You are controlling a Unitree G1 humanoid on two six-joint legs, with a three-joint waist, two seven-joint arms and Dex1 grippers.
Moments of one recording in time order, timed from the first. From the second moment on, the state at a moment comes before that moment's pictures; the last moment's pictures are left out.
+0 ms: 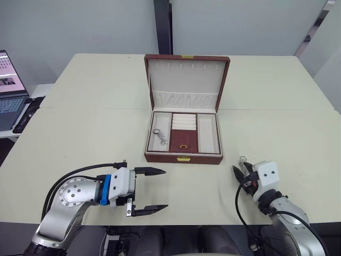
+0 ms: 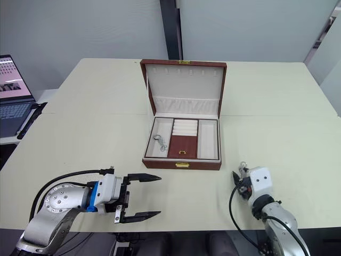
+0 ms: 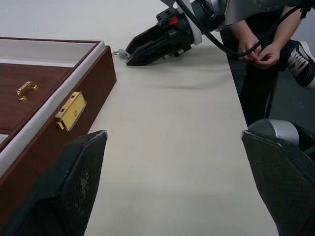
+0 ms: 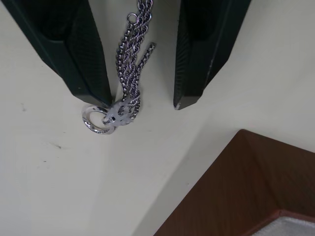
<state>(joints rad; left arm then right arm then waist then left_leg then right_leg) 0.08 0.73 -0.04 -0.34 -0.43 0.01 -1.21 0.30 -0.31 -0.04 -0.49 0.14 0.41 0.31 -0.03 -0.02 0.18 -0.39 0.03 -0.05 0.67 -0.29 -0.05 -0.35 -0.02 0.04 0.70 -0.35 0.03</state>
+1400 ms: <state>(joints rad) 0.01 0.72 -0.03 -0.40 -0.47 0.16 -1.11 0.20 -0.36 -0.18 -0.60 0.46 0.43 0.45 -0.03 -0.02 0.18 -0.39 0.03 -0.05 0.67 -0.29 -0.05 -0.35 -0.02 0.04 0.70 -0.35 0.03</state>
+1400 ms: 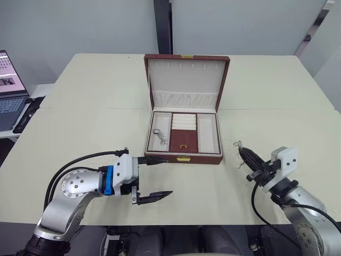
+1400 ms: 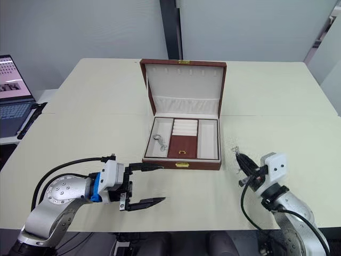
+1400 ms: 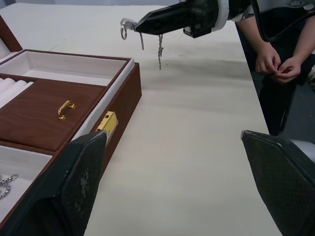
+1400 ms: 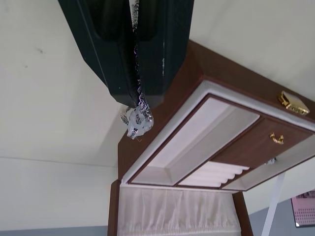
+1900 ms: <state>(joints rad) 0.15 0.69 0.10 -0.40 -0.50 0.16 -1.01 -0.18 -0.37 -0.06 -0.61 0.54 0.61 0.39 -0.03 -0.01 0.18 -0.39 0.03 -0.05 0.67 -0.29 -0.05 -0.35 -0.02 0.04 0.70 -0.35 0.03</state>
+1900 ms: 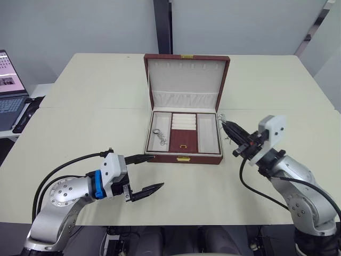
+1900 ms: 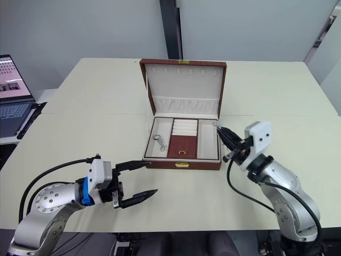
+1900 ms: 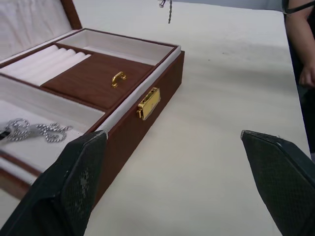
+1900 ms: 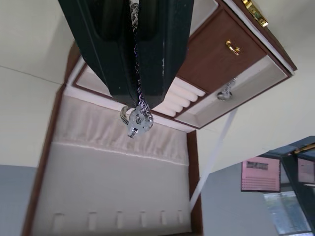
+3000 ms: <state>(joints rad) 0.33 0.65 0.19 -0.60 -0.50 0.18 -0.86 -0.26 -0.30 0.01 -0.39 0.53 0.54 0.46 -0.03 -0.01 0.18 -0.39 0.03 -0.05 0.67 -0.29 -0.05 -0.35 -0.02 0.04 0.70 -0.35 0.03</state>
